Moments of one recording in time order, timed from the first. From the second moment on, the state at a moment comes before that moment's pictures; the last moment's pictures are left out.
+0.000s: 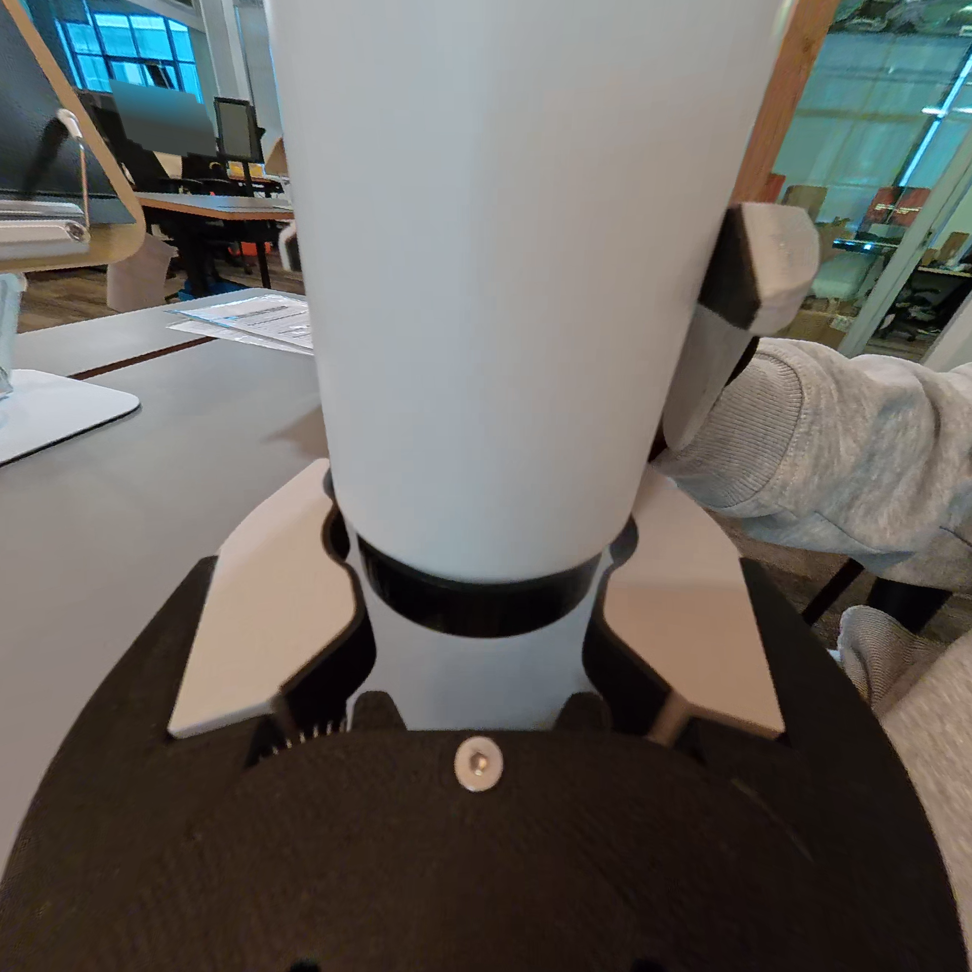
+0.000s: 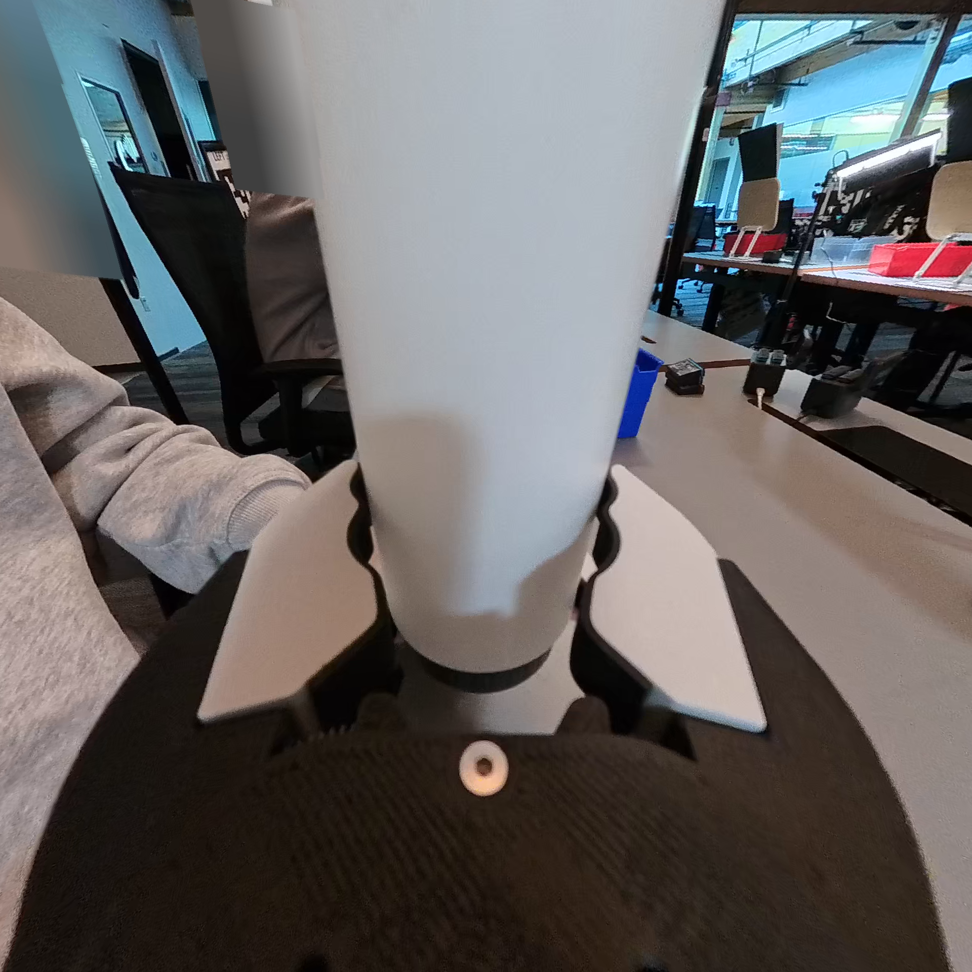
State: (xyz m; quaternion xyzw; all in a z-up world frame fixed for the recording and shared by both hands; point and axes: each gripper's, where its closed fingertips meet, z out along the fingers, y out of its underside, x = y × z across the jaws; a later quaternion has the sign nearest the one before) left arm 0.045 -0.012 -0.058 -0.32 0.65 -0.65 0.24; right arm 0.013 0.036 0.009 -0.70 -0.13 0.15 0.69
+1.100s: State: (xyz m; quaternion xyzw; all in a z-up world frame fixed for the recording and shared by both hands) left arm 0.024 0.034 0.052 -0.33 0.55 -0.71 0.29; right arm -0.010 0.060 -0.049 -0.75 -0.14 0.14 0.63
